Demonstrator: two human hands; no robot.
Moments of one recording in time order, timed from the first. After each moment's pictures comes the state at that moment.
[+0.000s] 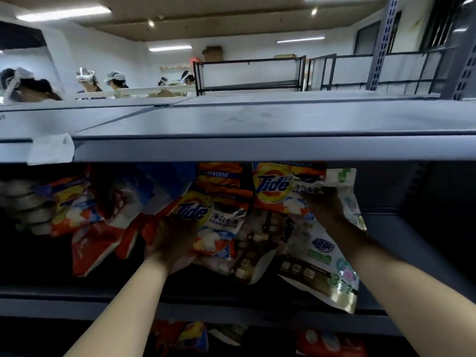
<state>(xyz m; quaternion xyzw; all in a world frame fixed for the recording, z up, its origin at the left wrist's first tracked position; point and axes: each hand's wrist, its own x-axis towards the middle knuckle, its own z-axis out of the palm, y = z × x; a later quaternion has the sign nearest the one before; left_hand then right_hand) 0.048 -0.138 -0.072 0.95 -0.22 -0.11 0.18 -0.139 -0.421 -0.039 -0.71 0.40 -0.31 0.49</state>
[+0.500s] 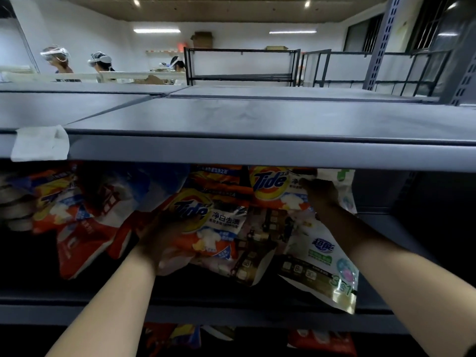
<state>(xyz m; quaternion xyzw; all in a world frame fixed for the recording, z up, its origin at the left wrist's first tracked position) 0.069 -0.113 -0.069 0.77 -0.33 -0.18 0.51 -0.115 -0.401 -0.001 -0.72 0.45 -0.32 0.42</state>
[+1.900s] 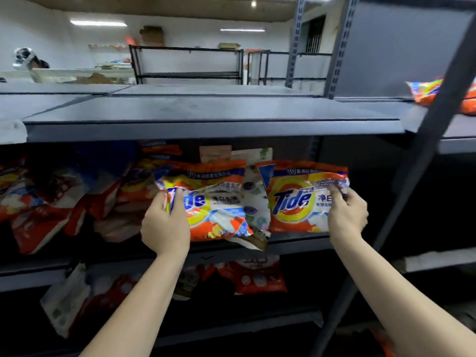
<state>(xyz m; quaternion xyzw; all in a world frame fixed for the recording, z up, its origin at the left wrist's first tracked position) -0.203 -0.134 0.009 0.79 -0.13 0.15 0.58 -0.396 -0.338 0.008 -0.56 0.53 -0.53 0.35</state>
